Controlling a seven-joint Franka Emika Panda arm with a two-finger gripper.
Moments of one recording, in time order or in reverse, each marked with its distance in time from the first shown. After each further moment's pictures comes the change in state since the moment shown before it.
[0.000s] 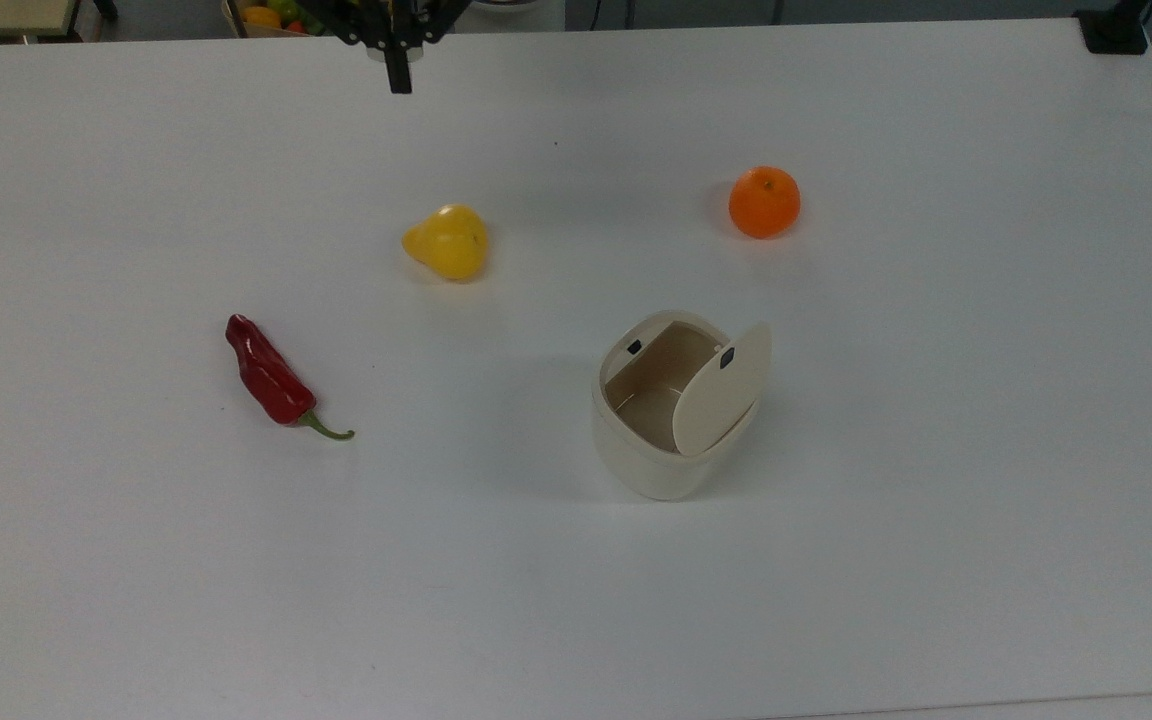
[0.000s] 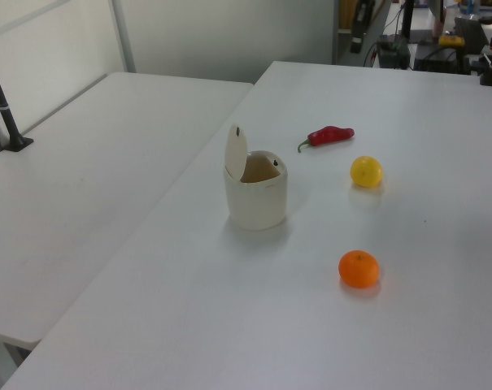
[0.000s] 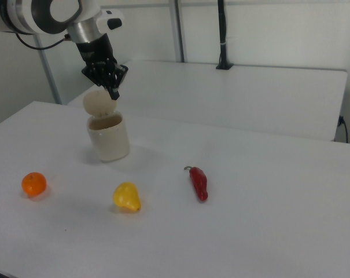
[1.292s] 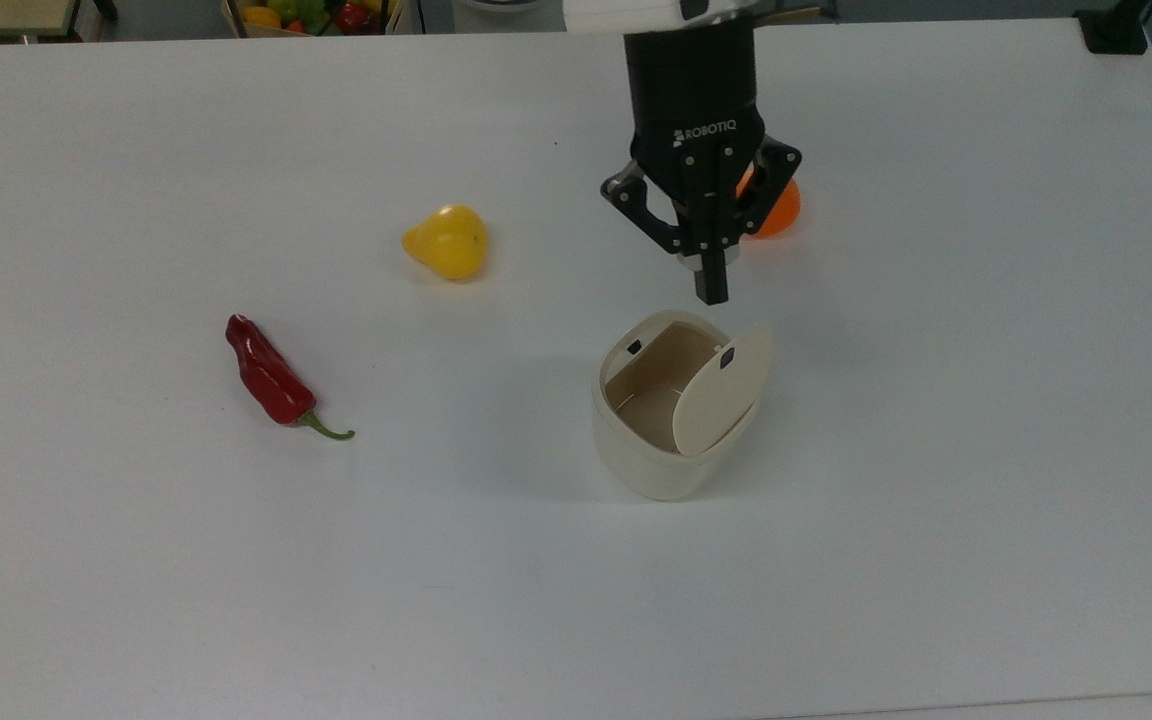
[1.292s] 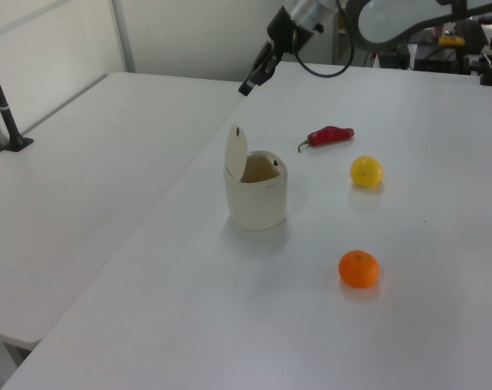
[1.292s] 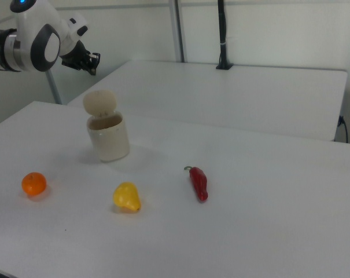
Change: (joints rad) arm 0.256 0.232 0.009 0.008 0.067 0.712 0.000
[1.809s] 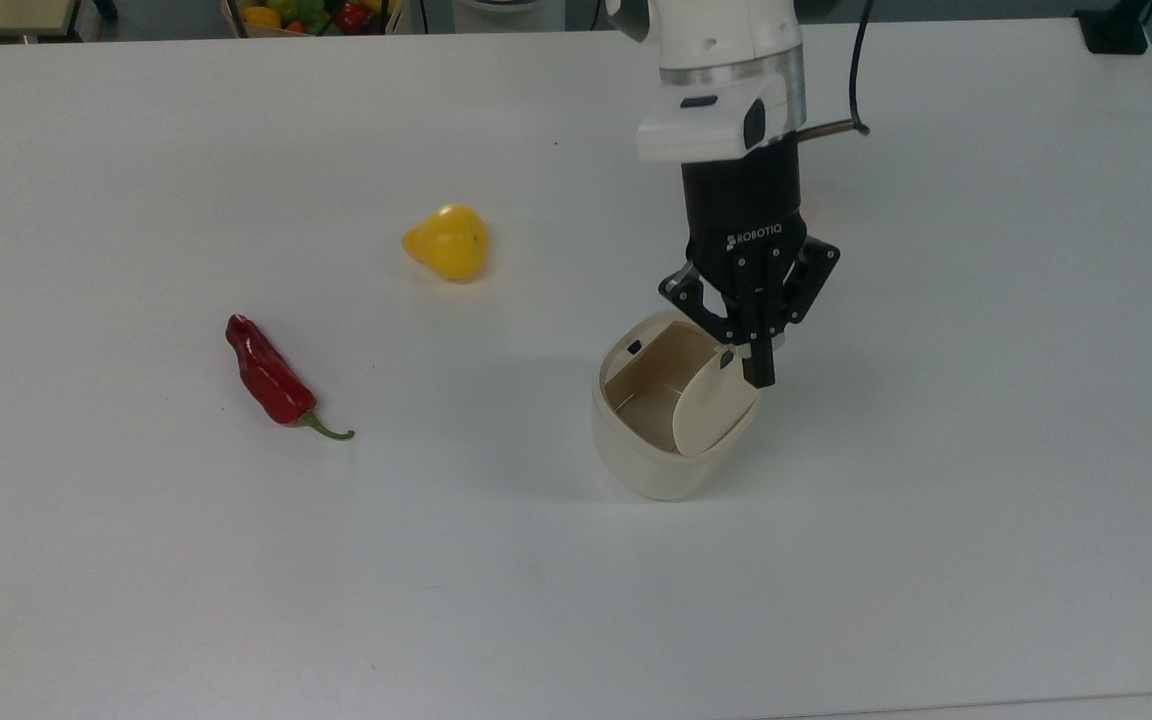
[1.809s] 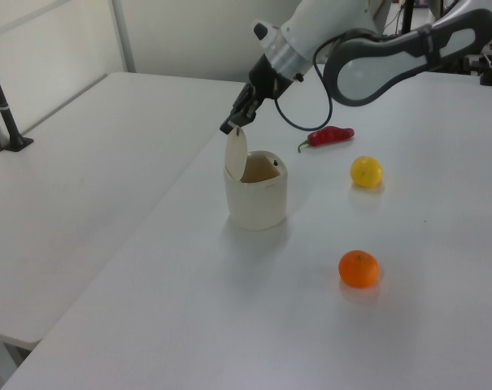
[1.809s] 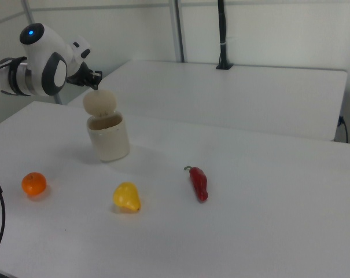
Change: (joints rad) arm 0.035 0.139 0.001 0.000 0.000 0.185 0.000
